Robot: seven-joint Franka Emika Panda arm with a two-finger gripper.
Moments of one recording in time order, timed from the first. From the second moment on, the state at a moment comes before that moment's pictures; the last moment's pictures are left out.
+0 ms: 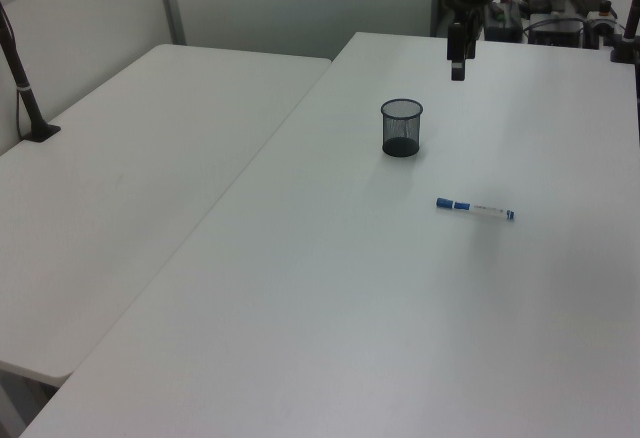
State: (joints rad) arm 0.14 0.07 -0.06 -1.65 -0.01 1.68 0.01
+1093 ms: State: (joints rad) arm 0.14 0.01 0.01 -2.06 -0.01 2.00 0.01
